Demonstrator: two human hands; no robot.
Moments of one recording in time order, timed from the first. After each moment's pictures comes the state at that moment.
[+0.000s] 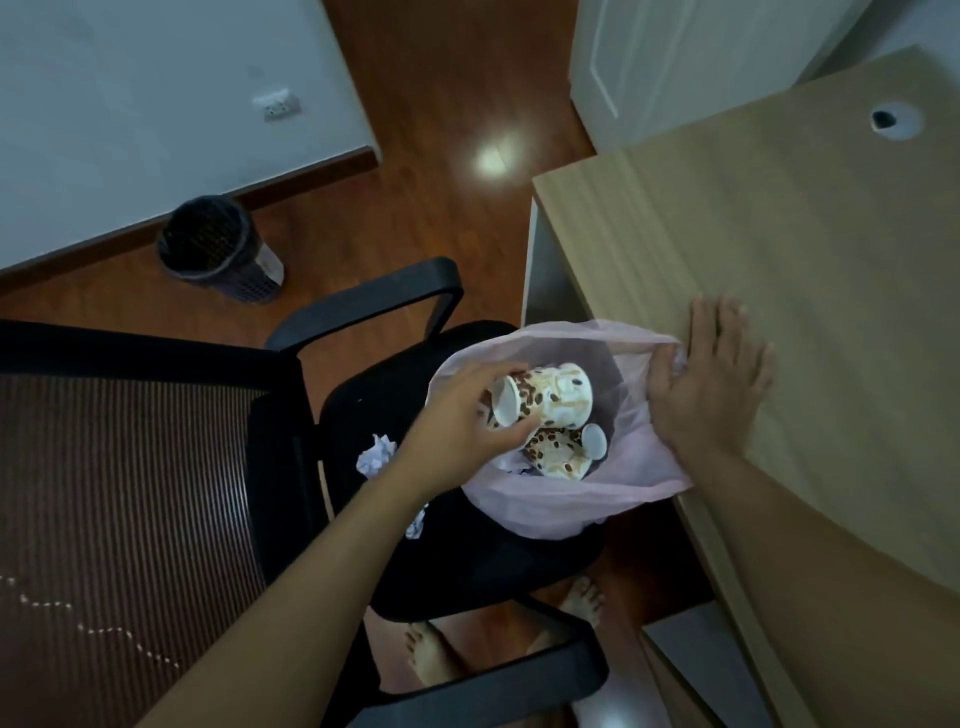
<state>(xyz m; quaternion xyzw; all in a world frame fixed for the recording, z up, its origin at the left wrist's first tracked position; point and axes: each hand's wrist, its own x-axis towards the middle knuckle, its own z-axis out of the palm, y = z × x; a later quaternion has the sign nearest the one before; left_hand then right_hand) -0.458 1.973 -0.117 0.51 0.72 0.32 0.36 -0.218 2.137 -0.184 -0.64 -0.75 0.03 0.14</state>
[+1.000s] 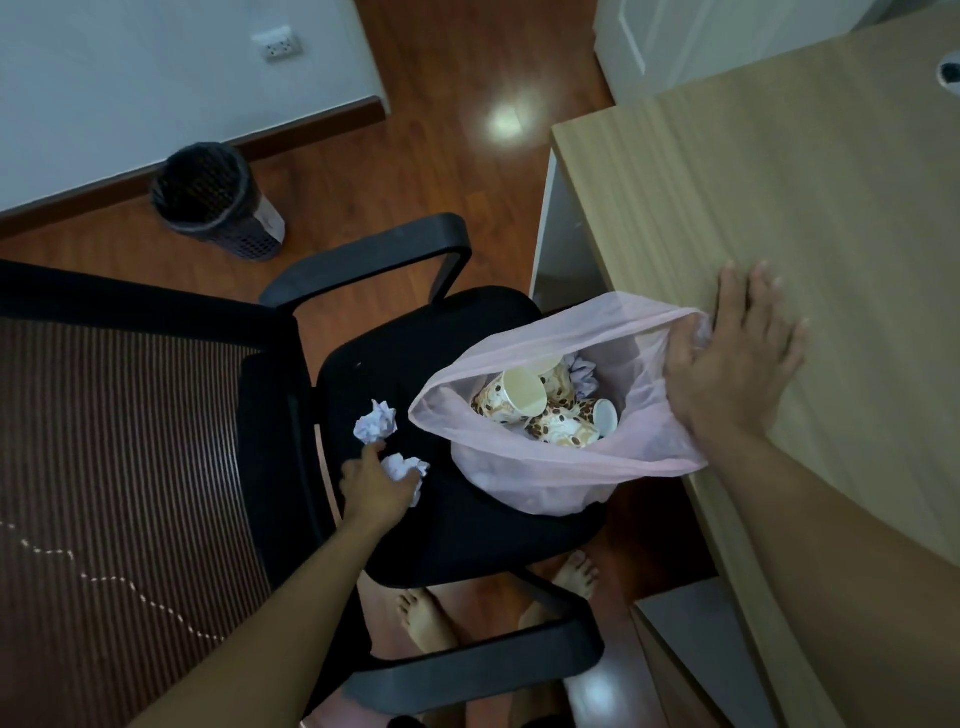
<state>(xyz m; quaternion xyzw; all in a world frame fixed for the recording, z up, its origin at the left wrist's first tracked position) -0.486 1.836 -0.280 0.13 0.91 0.12 0.38 -0.218 2.139 -0.190 -0.64 -0.75 0.02 0.14</state>
